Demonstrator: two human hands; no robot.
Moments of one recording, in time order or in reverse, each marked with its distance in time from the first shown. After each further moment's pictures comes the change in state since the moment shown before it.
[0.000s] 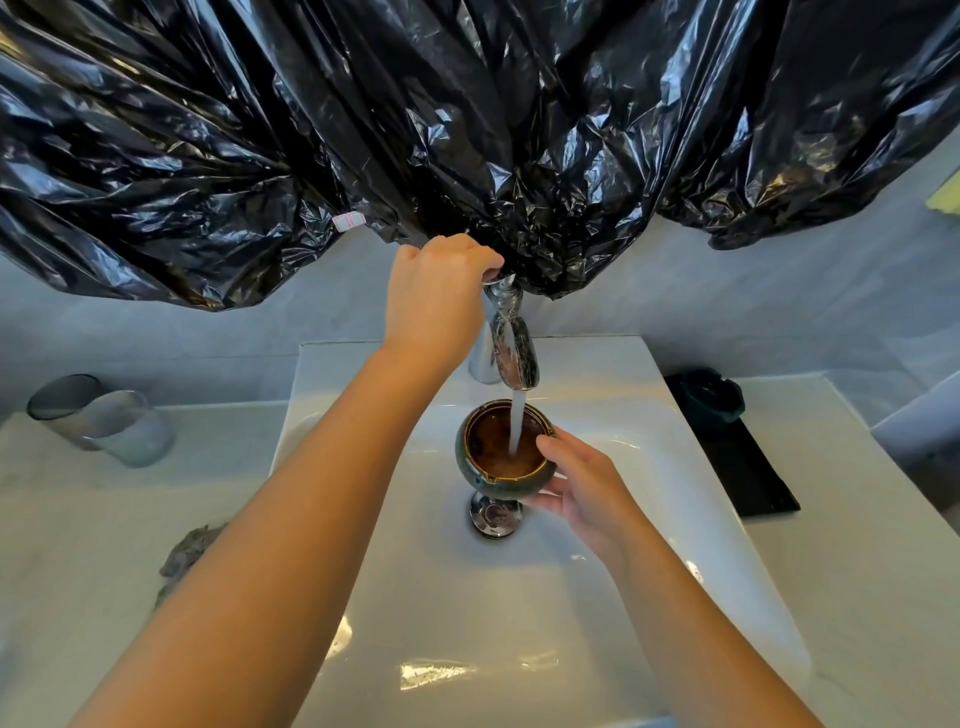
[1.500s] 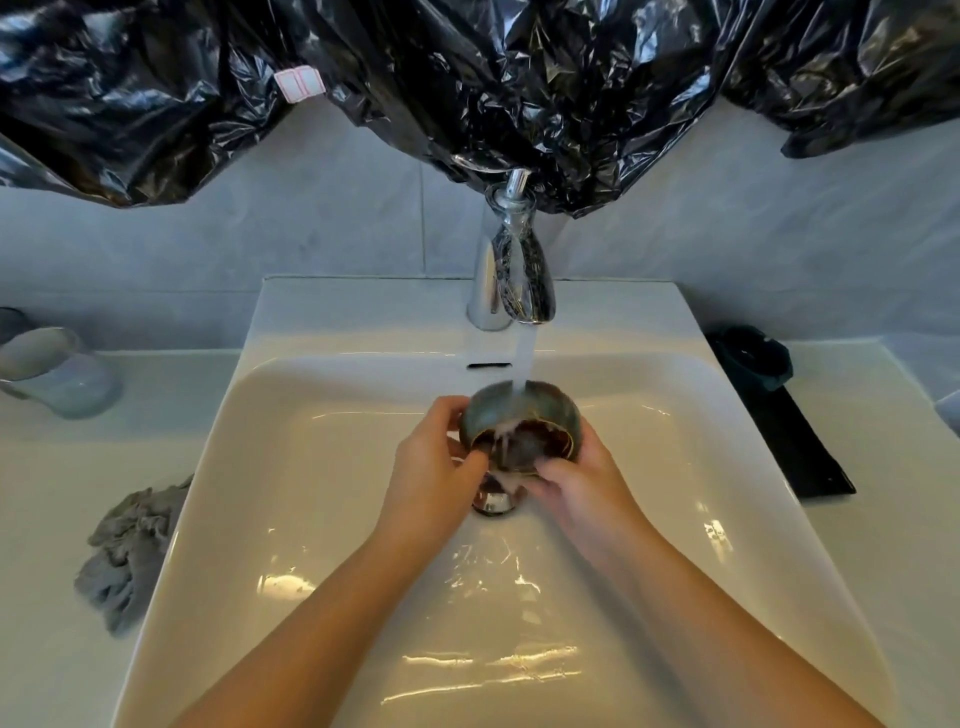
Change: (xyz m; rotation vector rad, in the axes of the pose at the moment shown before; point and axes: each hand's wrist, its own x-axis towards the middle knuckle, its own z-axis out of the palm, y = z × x) left_hand -0.177 0.020 0.082 -0.755 -0.292 -0.722; right_hand 0.027 0.055 -0.008 0.160 -0.040 -0.084
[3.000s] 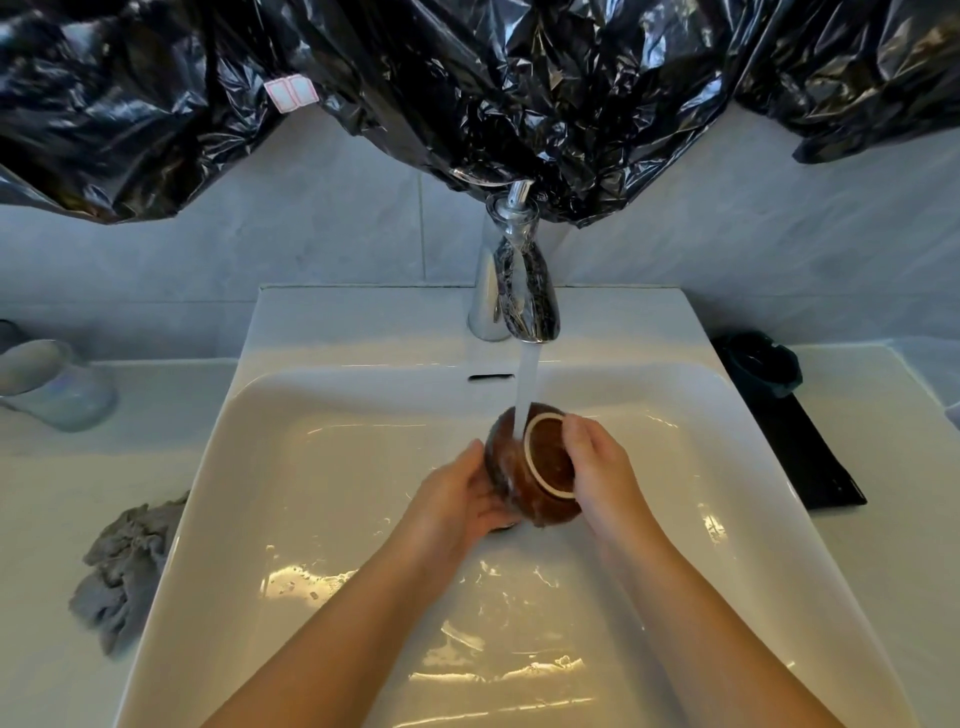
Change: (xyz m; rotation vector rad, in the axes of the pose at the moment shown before) left_hand 0.000 0.004 0.015 -0.706 -0.329 -0.637; right_hand 0.024 -0.004 -0.010 -0.527 0.207 -0.174
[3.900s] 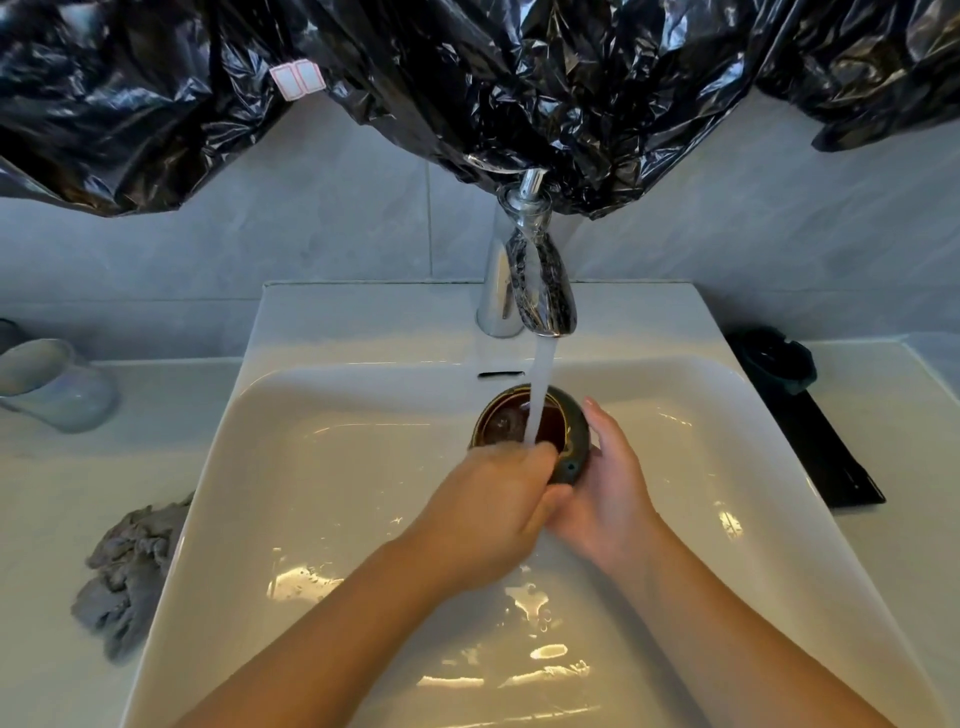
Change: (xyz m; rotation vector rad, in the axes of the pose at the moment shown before) left_hand -0.004 0.011 -0.001 1.416 -0.079 0.917; right_hand -0.010 -0.011 0.011 0.853 -0.364 0.385
